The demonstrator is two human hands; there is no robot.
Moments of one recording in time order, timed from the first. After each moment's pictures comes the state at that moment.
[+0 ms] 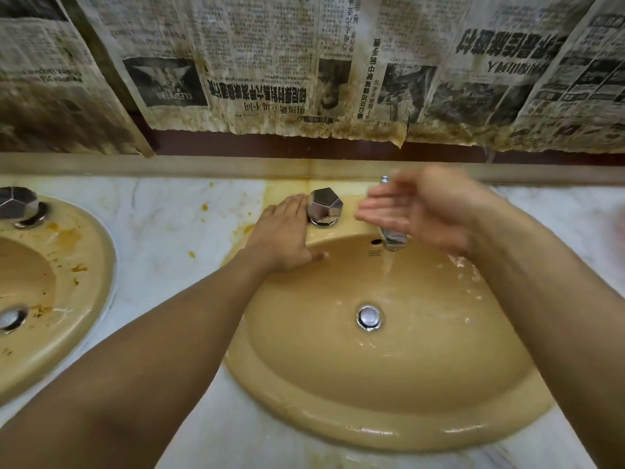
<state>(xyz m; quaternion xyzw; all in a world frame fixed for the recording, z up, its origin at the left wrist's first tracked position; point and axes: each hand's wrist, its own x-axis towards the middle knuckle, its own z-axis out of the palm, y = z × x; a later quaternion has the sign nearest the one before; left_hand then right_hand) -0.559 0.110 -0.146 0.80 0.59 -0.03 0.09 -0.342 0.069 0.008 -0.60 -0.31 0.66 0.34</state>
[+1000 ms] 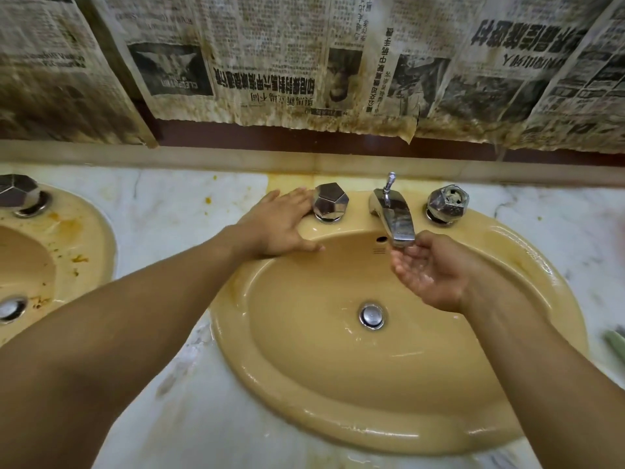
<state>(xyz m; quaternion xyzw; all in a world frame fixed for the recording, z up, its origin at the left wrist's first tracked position) -0.588 0.128 -0.144 0.85 0.50 -0.01 0.13 -0.316 0.038 -0.071 -0.61 -0.06 0.71 0.36</state>
